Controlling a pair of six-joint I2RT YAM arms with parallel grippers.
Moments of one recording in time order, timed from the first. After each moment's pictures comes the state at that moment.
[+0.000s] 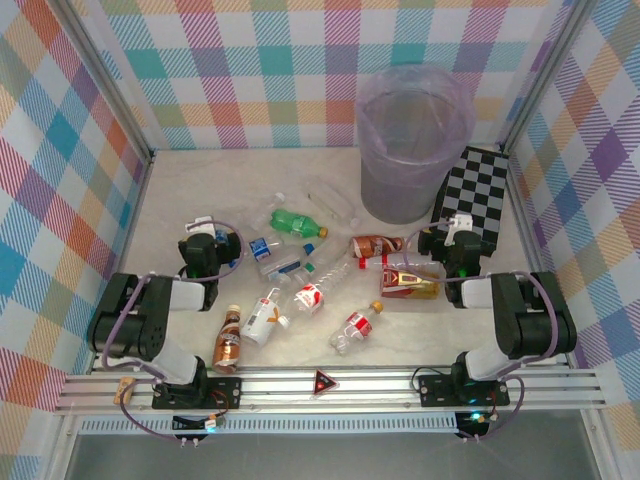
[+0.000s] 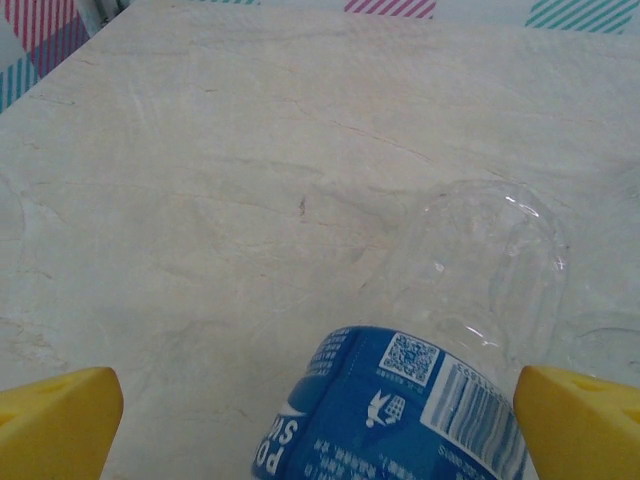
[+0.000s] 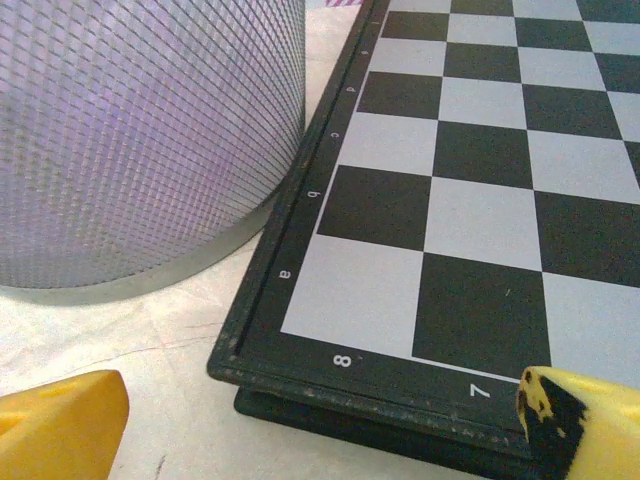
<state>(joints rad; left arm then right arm) -0.10 1.52 0.41 0.69 -0.26 -0.13 0.04 1.50 0.38 0.69 0.09 0.08</state>
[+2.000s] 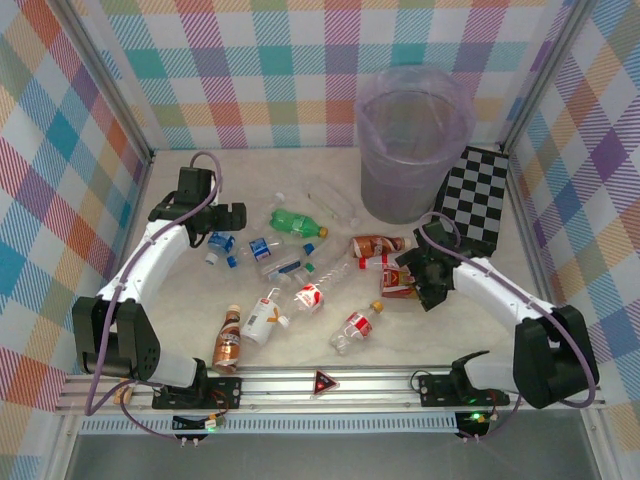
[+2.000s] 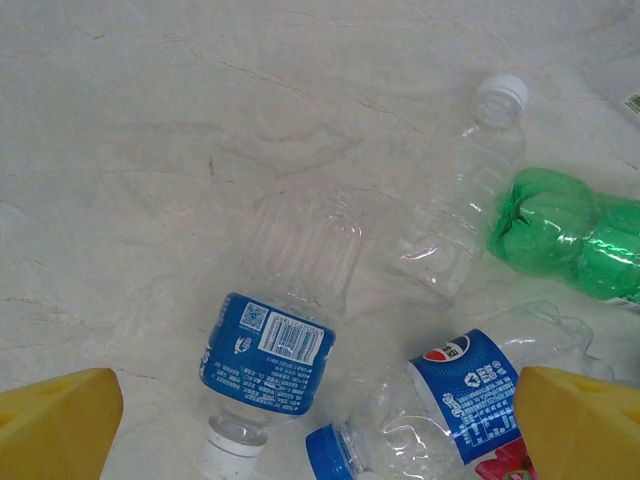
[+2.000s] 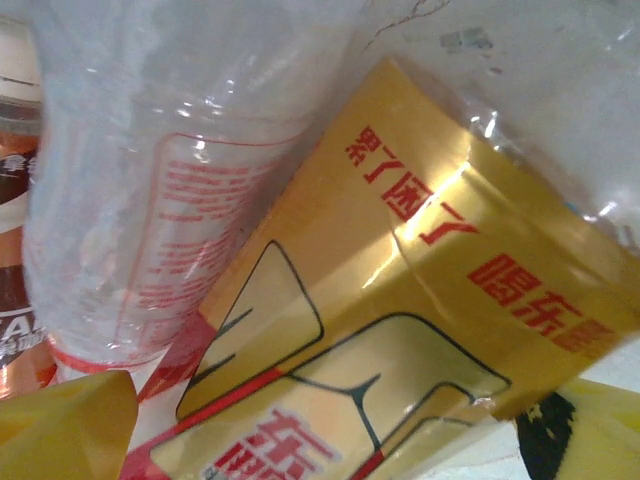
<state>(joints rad) -0.13 1.43 1.17 -0.63 -0.08 -0.11 0.35 1.29 0.74 -0.66 -0.05 1.37</state>
